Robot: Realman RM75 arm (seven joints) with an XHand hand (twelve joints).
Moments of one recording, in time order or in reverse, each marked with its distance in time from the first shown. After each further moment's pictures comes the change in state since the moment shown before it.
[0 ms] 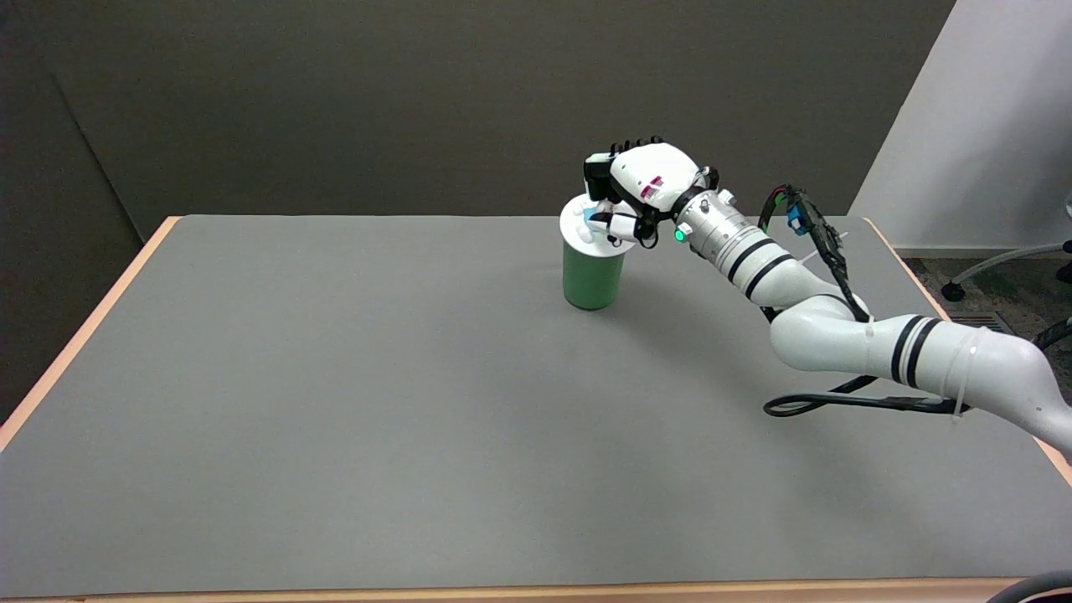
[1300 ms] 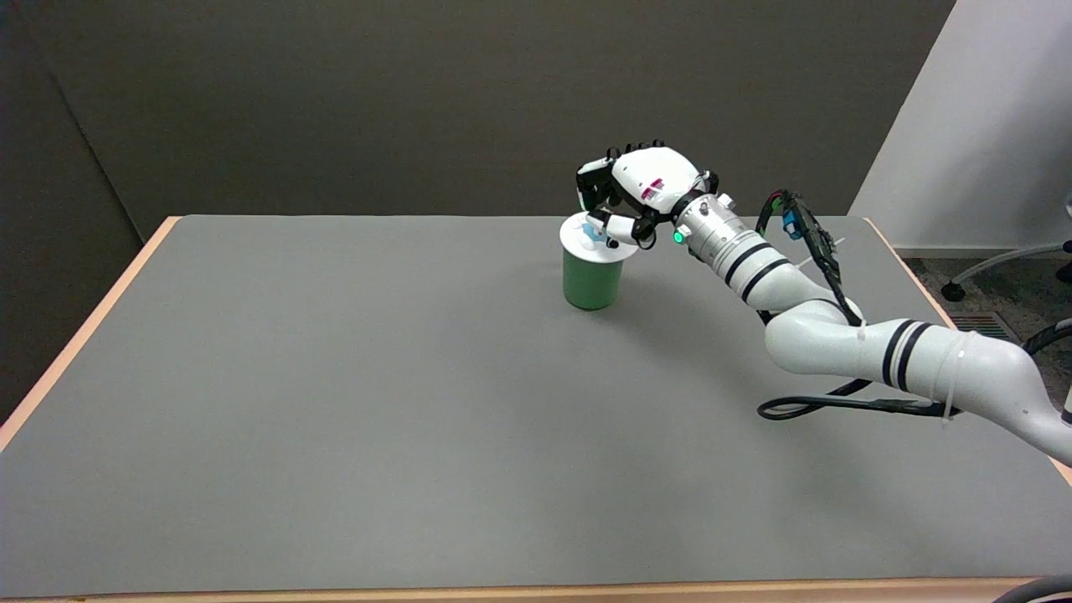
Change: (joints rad) arm -0.007 -0.027 0.005 0.043 -0.002 0.020 0.034
